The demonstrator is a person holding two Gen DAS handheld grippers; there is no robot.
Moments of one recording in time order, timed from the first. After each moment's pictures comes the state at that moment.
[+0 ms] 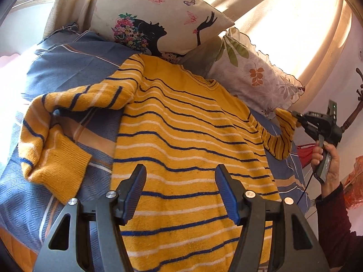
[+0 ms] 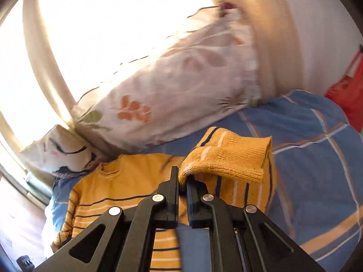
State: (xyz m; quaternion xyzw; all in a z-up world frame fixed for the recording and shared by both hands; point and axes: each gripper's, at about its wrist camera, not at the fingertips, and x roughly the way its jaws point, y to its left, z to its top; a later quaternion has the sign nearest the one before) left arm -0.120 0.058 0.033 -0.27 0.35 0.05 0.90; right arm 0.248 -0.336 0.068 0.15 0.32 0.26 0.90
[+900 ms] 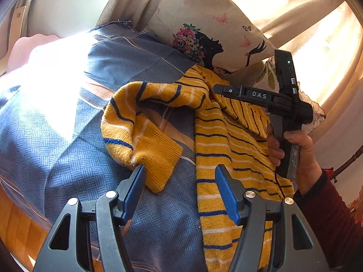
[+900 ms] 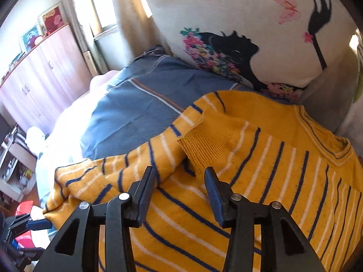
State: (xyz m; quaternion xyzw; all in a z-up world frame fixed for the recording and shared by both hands) left arm -0.183 0.124 0.014 -0.32 0.33 0.13 0.88; right arm 0.125 0.044 -0.009 -0.19 0.32 0.55 0.74
